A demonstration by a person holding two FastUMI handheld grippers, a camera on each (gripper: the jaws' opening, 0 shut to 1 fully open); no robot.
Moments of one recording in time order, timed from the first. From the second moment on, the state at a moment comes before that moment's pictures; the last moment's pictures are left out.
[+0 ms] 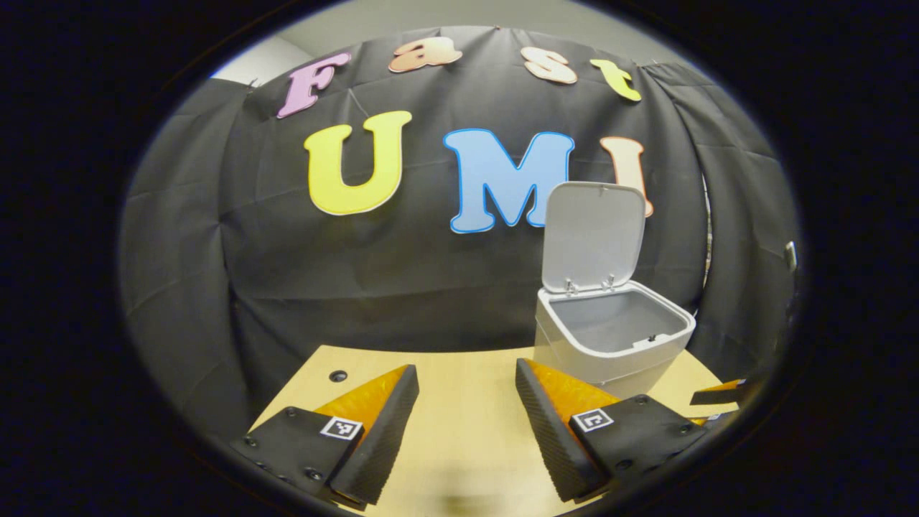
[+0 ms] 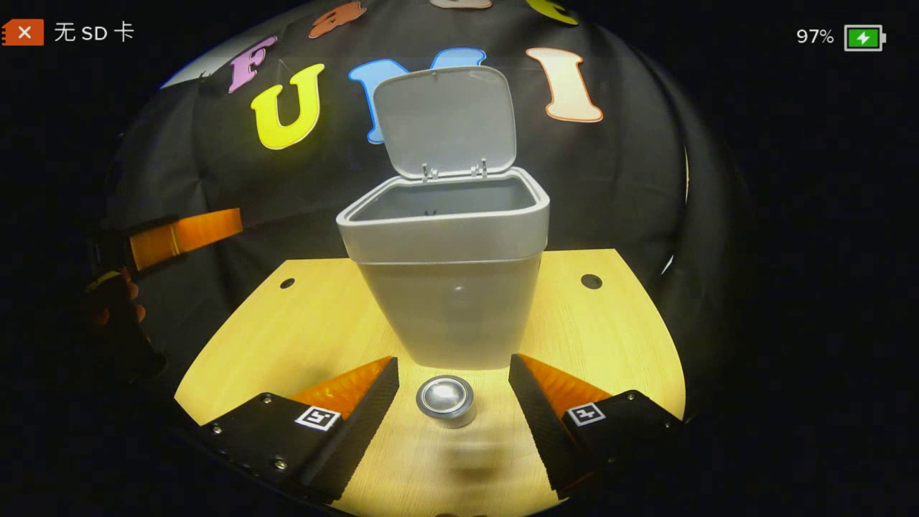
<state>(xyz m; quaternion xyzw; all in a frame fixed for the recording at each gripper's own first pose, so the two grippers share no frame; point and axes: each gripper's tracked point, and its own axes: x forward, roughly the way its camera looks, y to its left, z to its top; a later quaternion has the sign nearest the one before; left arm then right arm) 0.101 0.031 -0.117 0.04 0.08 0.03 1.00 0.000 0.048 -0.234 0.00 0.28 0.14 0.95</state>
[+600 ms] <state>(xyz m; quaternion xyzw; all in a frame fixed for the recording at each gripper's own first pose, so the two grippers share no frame) 0.064 0.090 -0.109 0.04 0.08 0.09 0.99 0.015 0.068 -0.303 -0.04 0.36 0.15 0.92</state>
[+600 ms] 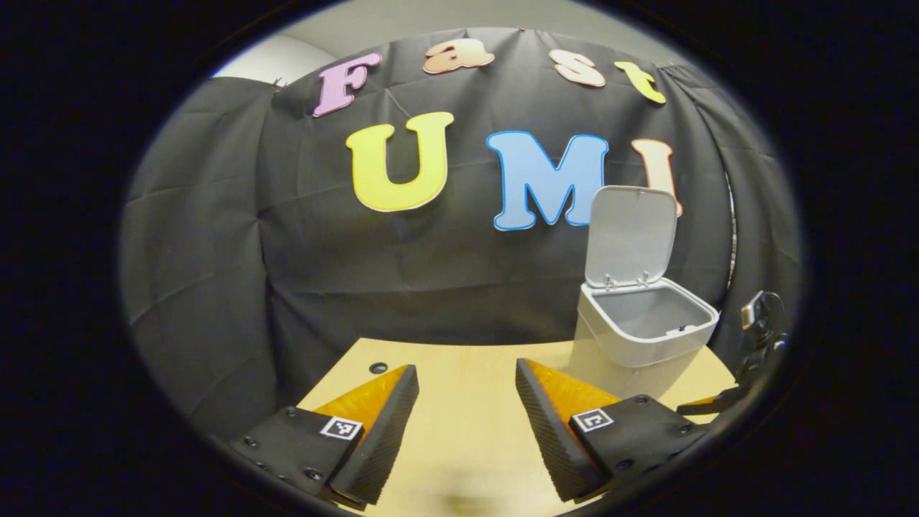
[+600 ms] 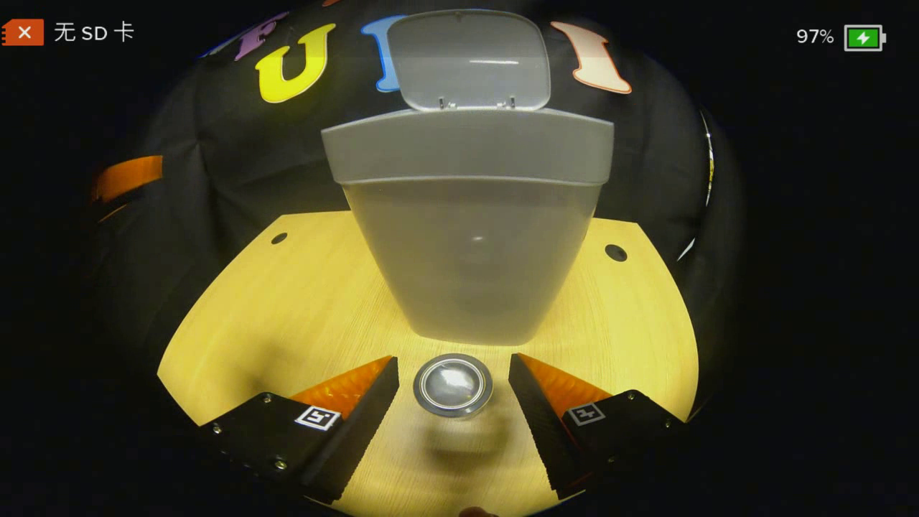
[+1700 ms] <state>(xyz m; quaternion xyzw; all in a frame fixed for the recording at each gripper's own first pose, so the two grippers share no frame) 0.060 0.115 -0.121 0.02 0.10 0.11 0.99 0.011 0.109 -0.278 -0.02 0.35 0.19 0.92</state>
